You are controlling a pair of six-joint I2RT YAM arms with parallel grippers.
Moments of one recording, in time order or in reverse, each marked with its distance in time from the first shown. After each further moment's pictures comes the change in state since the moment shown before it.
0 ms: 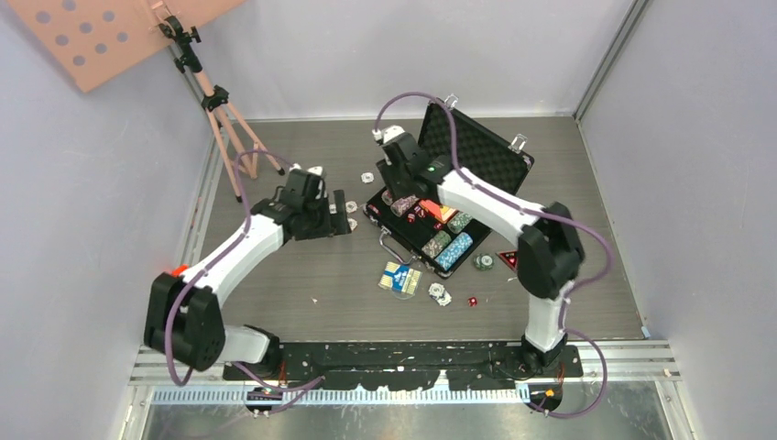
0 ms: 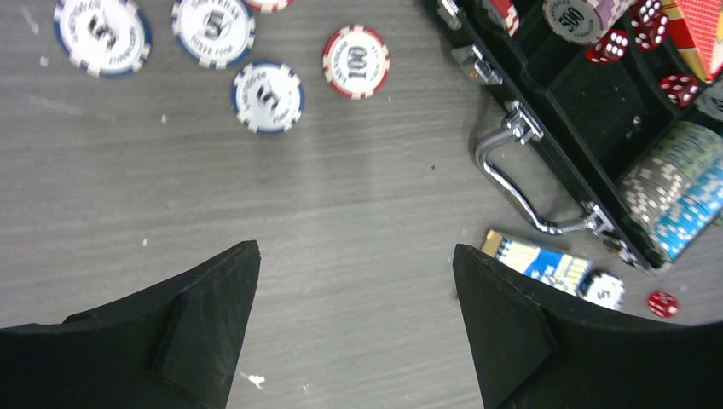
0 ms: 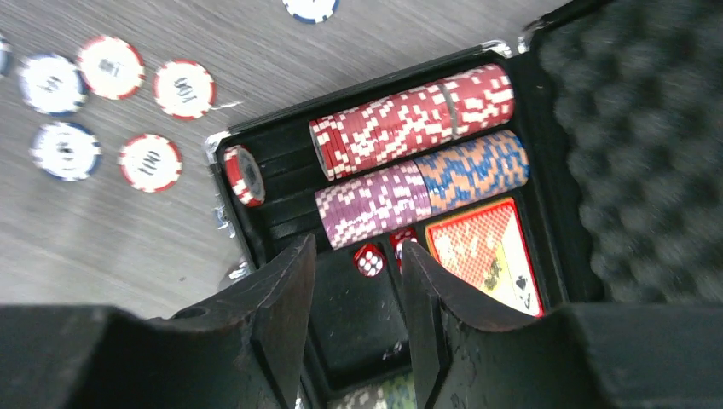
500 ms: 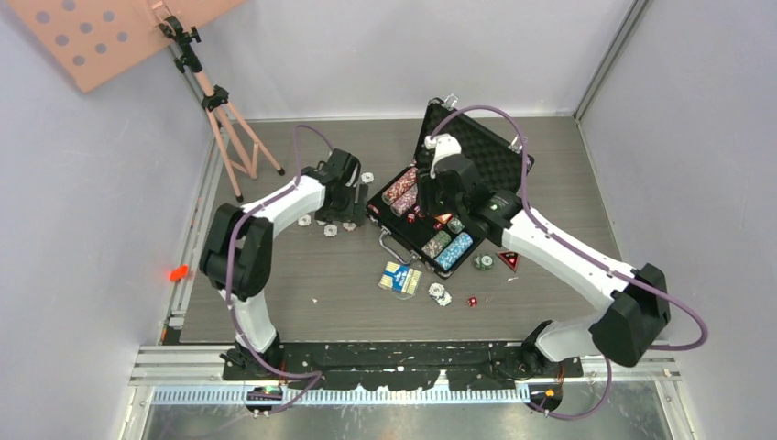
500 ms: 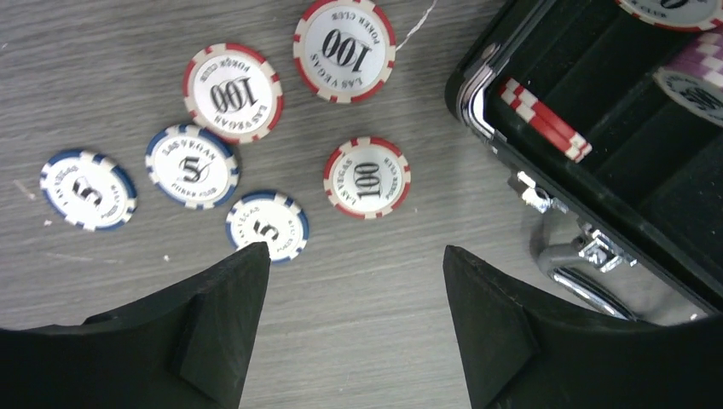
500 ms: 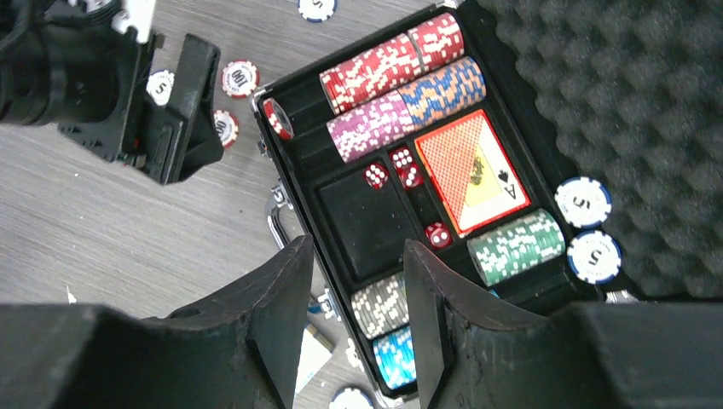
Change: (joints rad) left arm -0.093 0.498 0.359 -0.077 -0.143 0.184; right arm -0.001 -0.569 -0.455 0.136 -0.001 0.187
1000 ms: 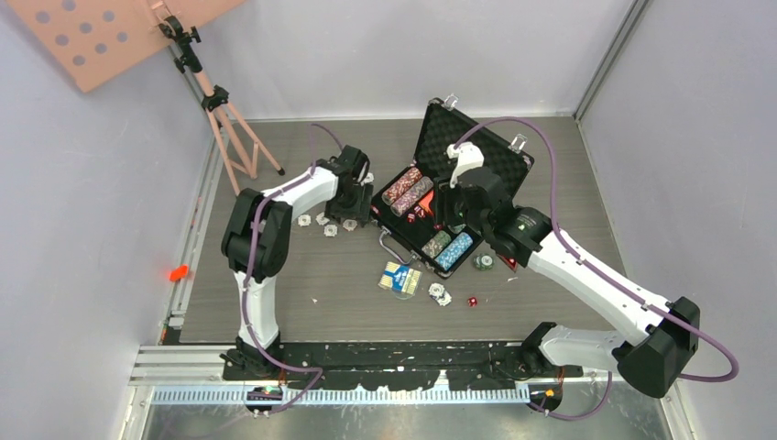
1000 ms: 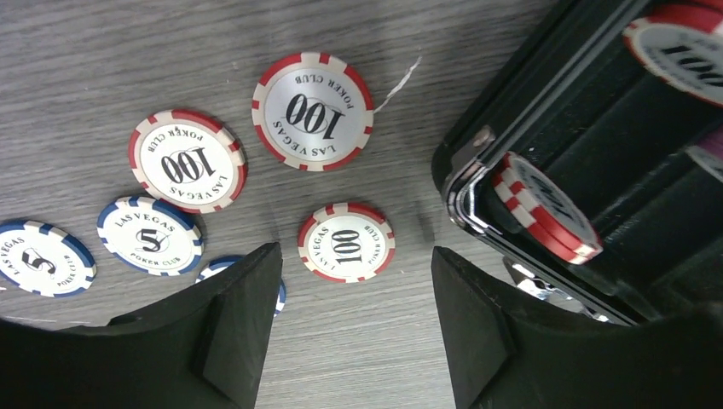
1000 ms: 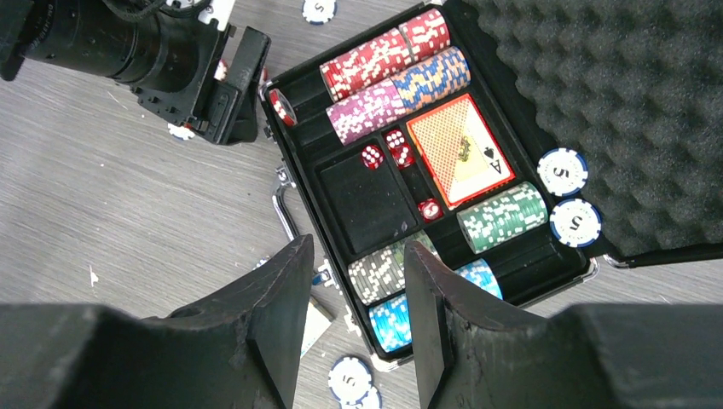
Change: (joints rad) left arm 0.000 0.202 0.173 -0.067 0.030 0.015; right arm 0.000 -0.223 -0.128 -0.022 0.000 0.025
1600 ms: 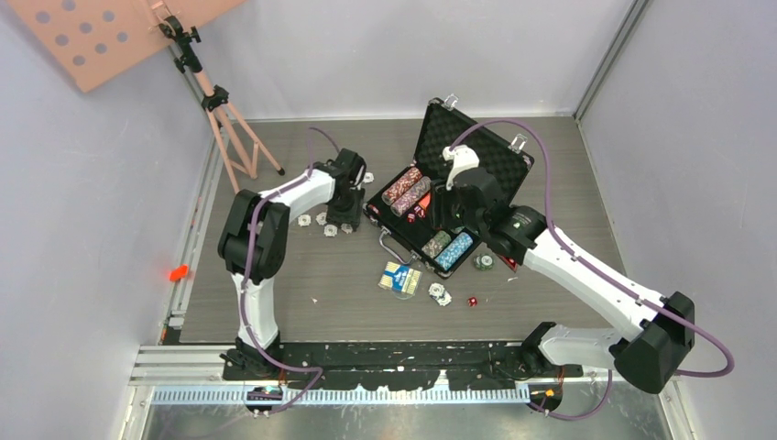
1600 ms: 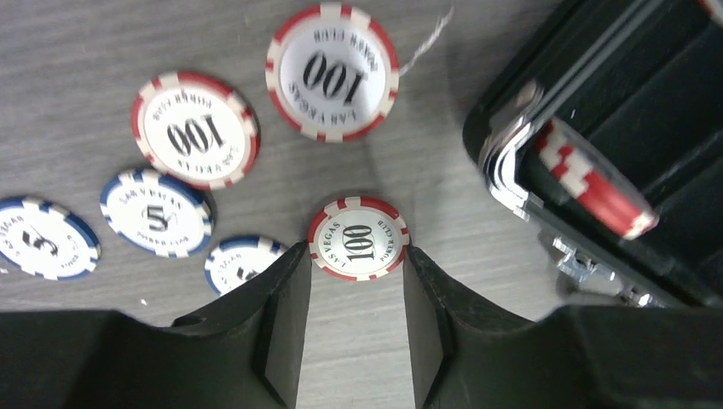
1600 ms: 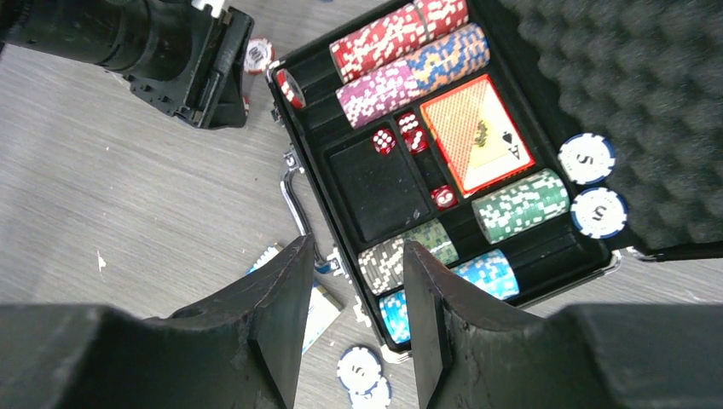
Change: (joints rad) left arm 0.011 0.005 -0.017 -0.017 -0.002 0.021; right arm 0.000 0.012 -0.011 -0.009 -0.023 0.016
